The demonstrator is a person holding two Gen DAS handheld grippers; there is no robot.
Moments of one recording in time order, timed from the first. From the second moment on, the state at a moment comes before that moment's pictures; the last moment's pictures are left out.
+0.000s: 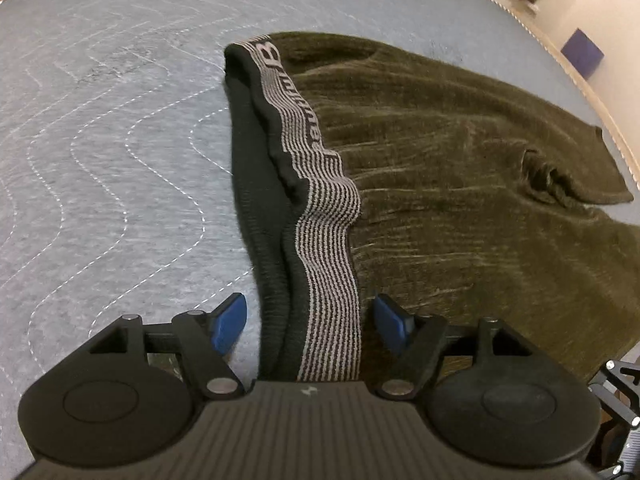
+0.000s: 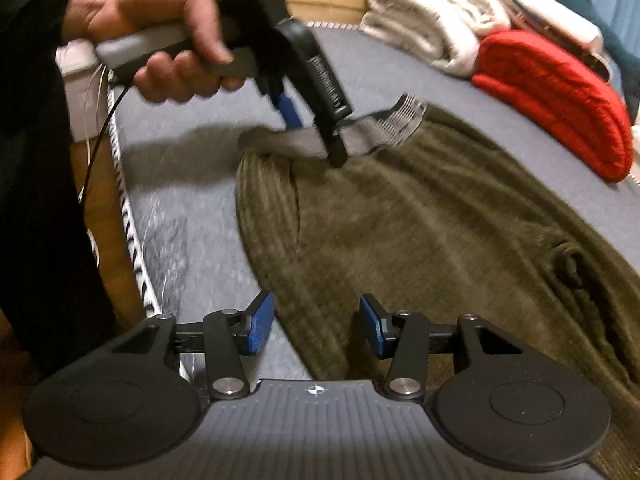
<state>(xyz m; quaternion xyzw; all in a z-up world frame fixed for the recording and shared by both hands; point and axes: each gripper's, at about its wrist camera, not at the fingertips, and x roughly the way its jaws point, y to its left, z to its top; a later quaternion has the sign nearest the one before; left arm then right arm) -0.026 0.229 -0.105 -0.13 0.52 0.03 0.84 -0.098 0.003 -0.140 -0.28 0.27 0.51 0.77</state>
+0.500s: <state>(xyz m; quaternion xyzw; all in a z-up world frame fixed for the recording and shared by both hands) -0.045 0.225 -0.071 -0.09 0.49 0.00 0.87 -0.095 0.003 -0.143 -0.28 0.27 0.55 0.74</state>
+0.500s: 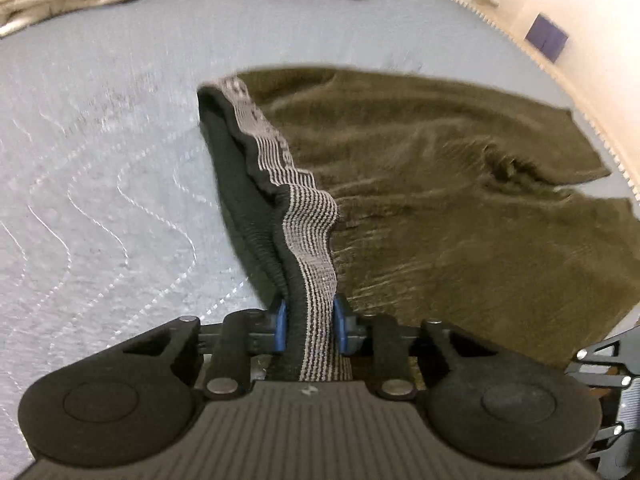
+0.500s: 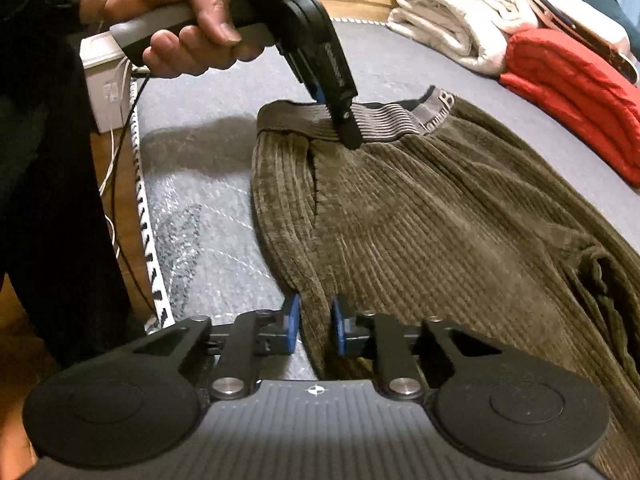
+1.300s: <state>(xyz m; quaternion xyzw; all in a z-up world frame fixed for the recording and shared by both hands) -0.043 0.171 -0.094 0.09 0.52 -0.07 0.84 -0.068 -0.010 -0.138 -0.27 0.35 0.47 0.76</state>
